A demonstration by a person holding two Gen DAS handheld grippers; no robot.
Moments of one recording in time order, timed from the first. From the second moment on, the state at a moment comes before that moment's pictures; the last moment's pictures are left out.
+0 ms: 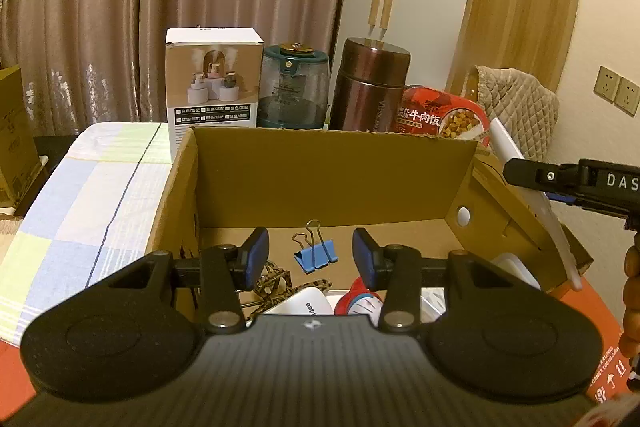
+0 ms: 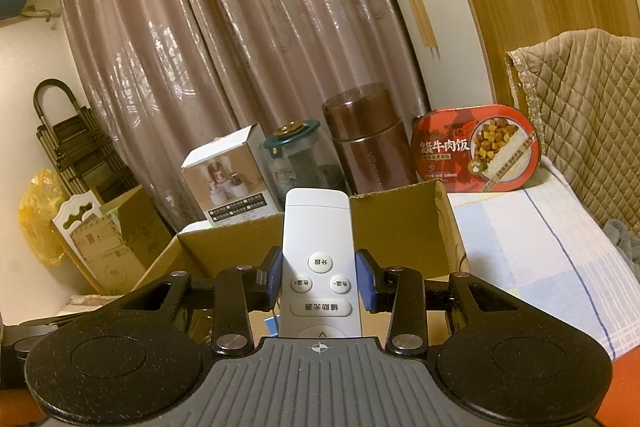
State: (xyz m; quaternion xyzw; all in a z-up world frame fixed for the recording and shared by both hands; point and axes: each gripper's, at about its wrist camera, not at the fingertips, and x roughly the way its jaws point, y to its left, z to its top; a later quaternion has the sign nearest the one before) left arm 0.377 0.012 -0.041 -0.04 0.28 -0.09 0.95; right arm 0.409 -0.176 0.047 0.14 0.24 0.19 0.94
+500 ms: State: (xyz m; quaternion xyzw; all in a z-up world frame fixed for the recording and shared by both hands) left arm 0.377 0.012 -0.041 -0.04 0.28 -0.09 0.95; right arm 0.409 -0.176 0.046 0.14 0.24 0.19 0.94
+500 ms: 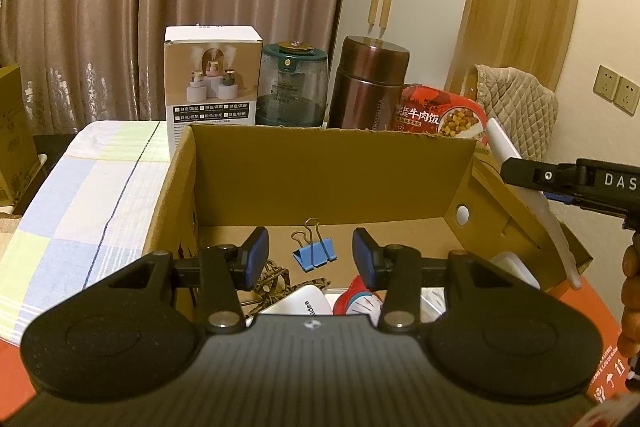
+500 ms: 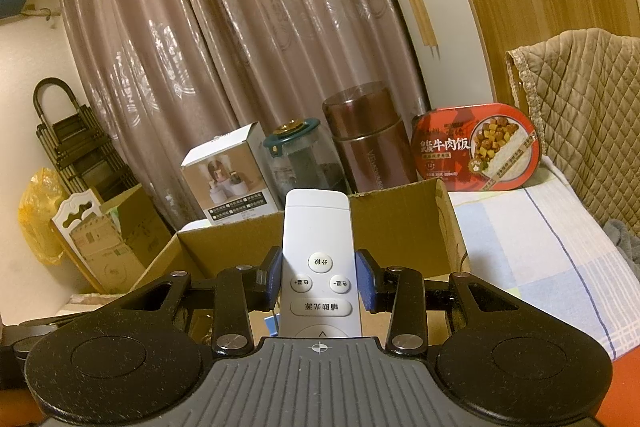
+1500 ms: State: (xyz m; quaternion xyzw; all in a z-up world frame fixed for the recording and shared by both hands) left arm 0.376 0.011 -0.040 -0.04 0.28 -0.09 0.95; right arm 0.415 -0.183 0.043 0.17 0.21 0.18 0.94
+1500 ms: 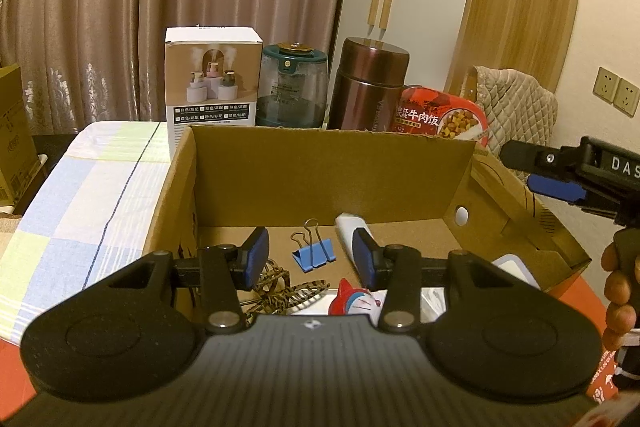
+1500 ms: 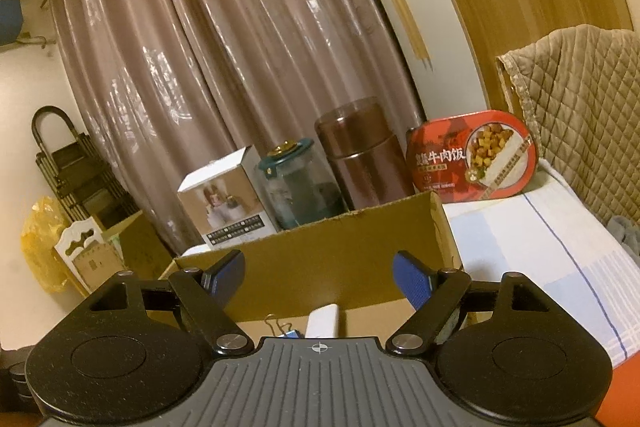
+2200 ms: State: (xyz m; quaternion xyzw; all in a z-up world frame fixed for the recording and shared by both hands) left arm 0.372 0.015 -0.034 -0.04 0.28 -0.08 0.96; right arm 0.406 -0.175 0.042 0.14 0.23 0.17 0.95
